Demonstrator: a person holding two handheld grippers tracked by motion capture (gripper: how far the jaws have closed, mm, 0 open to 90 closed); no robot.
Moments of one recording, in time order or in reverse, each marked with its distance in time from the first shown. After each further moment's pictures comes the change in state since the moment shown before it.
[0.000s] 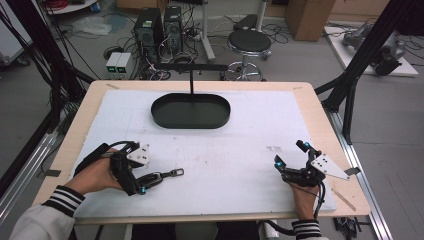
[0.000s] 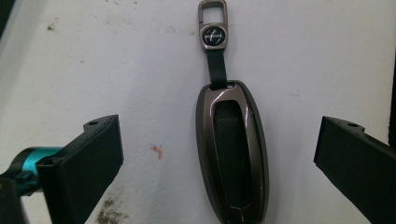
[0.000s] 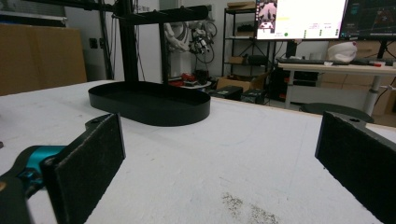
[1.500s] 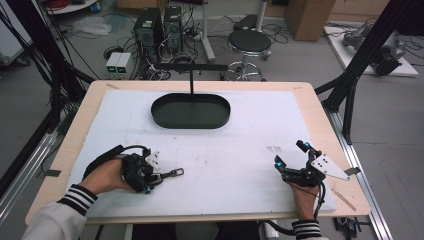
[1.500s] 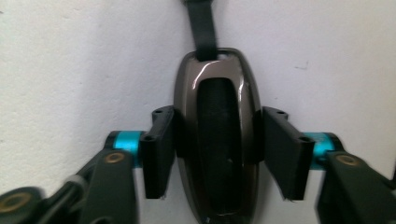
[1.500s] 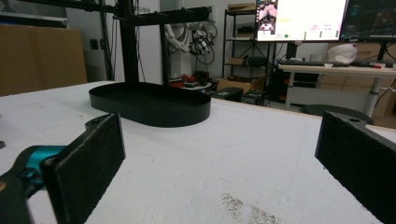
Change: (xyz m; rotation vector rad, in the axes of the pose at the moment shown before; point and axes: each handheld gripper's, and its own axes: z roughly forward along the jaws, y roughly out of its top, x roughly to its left) left arm -0.003 0.011 0.027 0.219 -0.062 -0.006; right arm 0.000 0.000 -0.001 -0.005 0.002 -0.004
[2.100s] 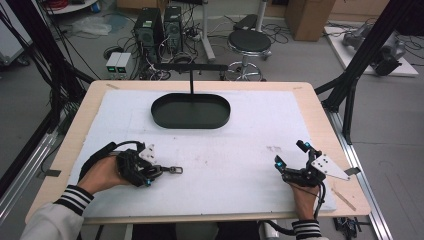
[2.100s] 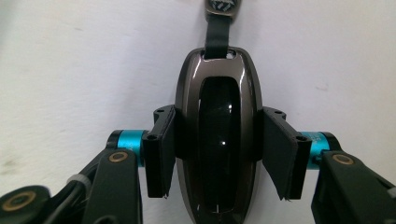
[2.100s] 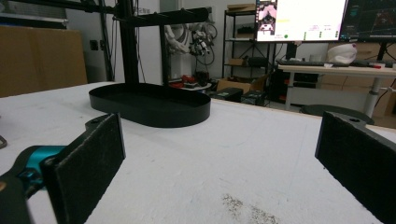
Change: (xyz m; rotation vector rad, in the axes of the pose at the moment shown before) left arm 0.008 -0.009 -0.019 -0.138 0.098 -0.111; right arm 0.000 0.000 0.000 -0.006 -0.001 0.004
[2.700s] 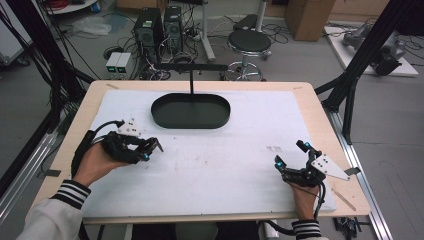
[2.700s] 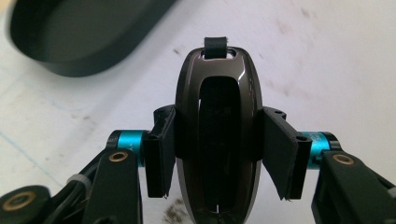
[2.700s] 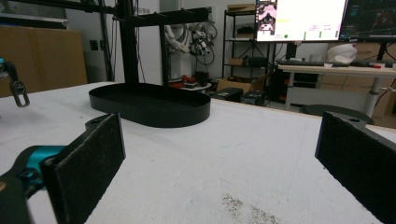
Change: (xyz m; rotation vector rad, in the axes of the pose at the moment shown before) left arm 0.034 -0.004 -0.039 -0.282 0.161 -0.253; right arm 0.000 0.000 0.000 0.003 0.001 0.001
